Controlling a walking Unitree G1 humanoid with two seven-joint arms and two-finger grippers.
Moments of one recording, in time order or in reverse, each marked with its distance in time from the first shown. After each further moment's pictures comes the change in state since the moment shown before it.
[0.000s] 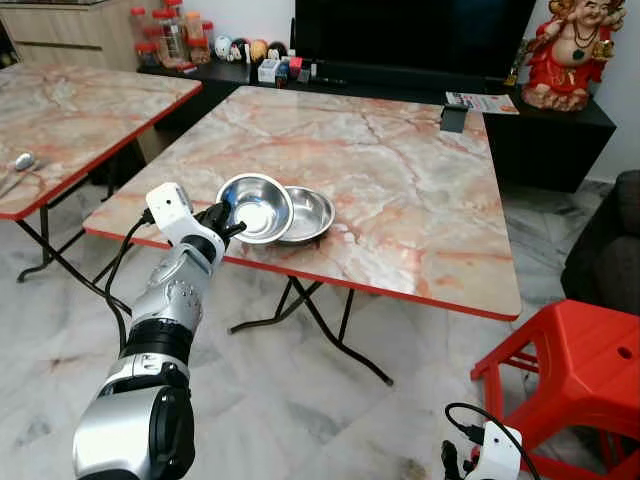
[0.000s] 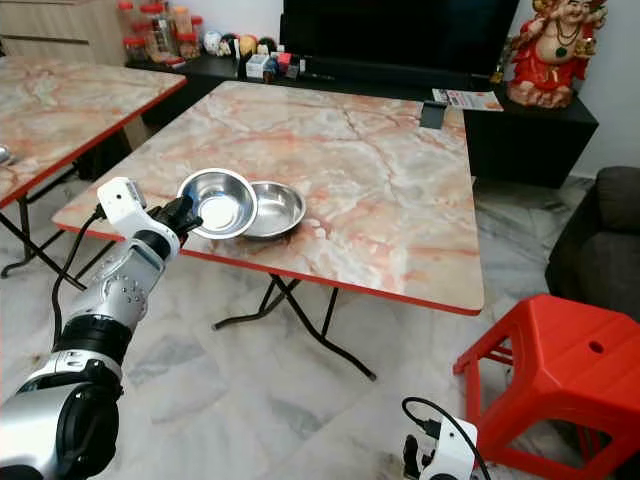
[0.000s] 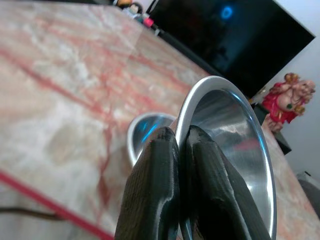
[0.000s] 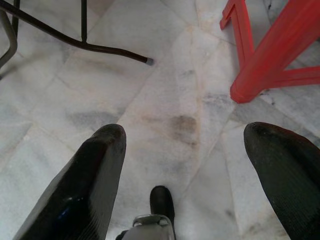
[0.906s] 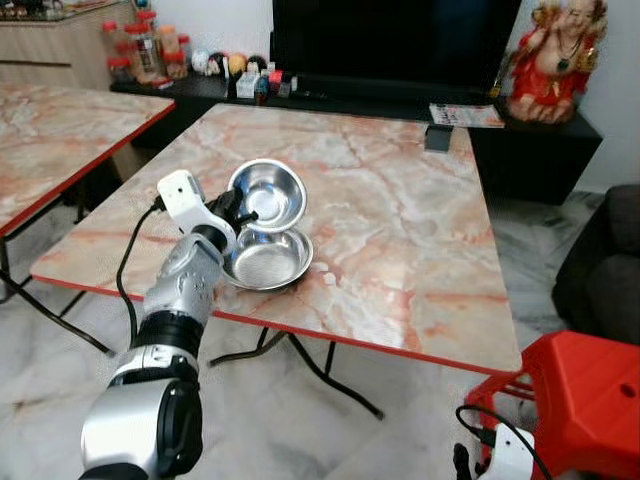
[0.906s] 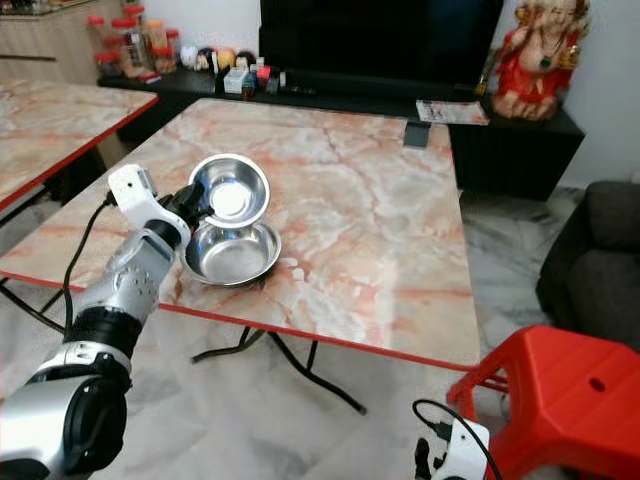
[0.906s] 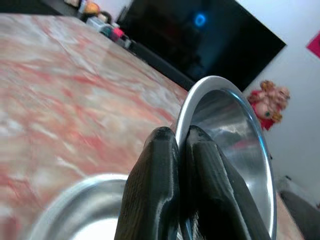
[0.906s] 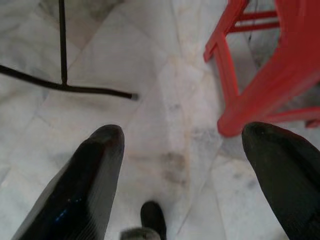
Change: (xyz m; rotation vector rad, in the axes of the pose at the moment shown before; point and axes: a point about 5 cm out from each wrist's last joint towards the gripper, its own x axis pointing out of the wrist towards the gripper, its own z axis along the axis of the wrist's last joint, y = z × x) left arm 0.002 -0.006 0.006 0.017 -0.036 -0.039; right arm 0.000 -0.005 0.001 -0.006 0.000 -0.013
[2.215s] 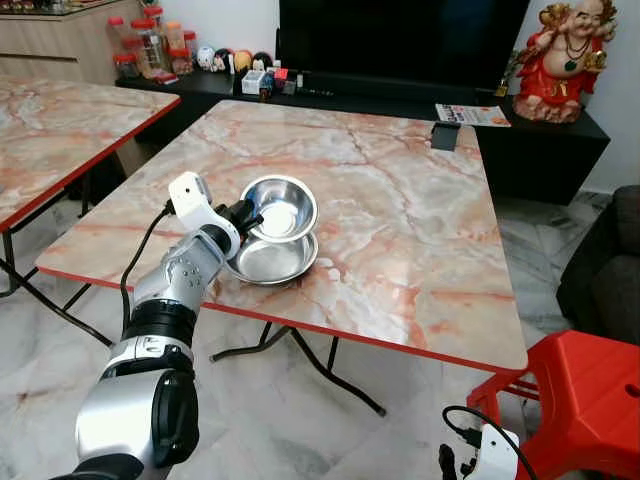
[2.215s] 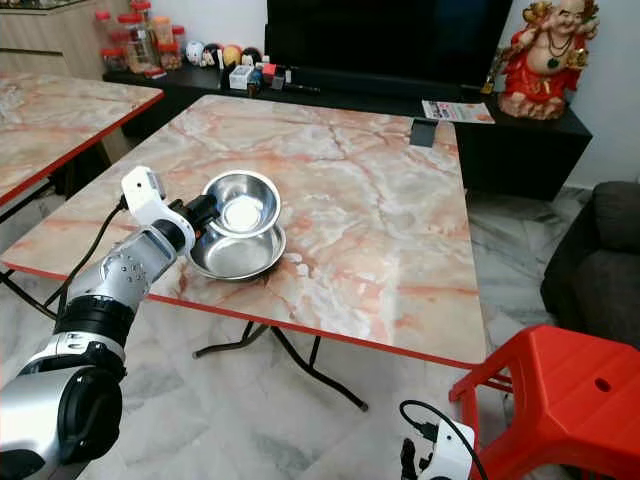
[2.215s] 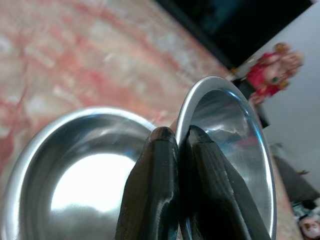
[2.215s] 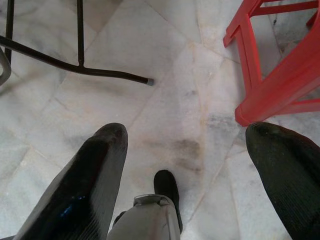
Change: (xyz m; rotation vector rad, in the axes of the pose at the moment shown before) left arm 0.004 -0.008 -0.015 -0.108 0.244 0.034; right arm -0.001 0.007 -0.006 0.006 0.022 0.021
